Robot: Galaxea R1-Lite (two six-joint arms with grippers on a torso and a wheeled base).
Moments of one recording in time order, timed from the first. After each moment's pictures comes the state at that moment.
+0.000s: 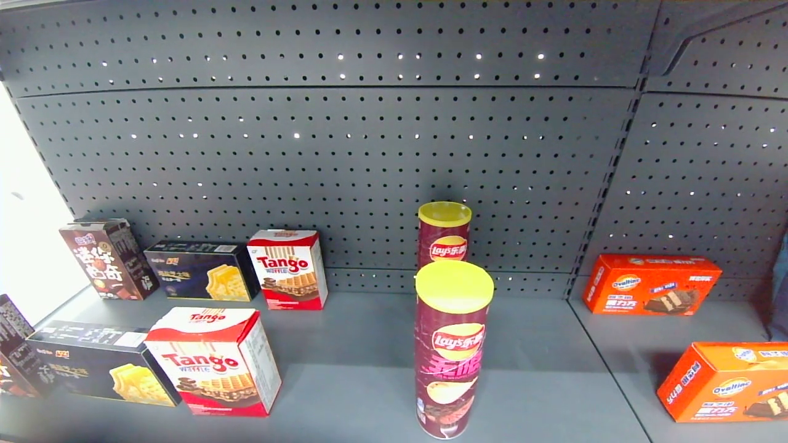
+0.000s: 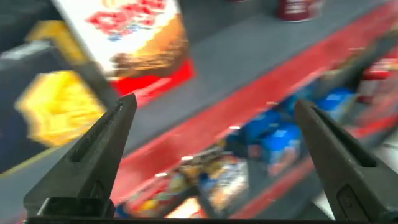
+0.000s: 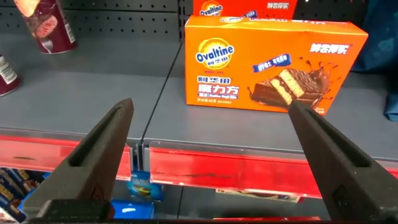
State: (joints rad) left arm -0.75 0.19 -0.01 -0.05 0.10 0.09; right arm 0.00 0.00 0.00 0.00 0.05 -0.01
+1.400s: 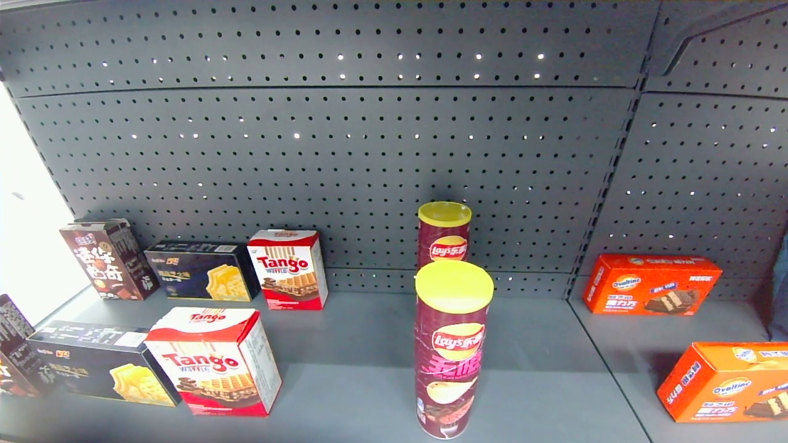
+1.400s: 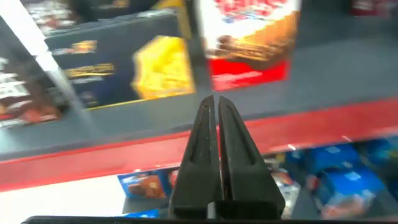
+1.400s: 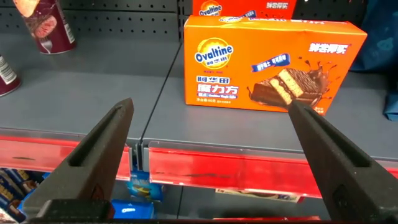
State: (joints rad) left arm -0.01 0.06 0.00 -0.01 -0.17 0.14; right arm 0.00 0.00 0.00 0.00 0.05 -0.01
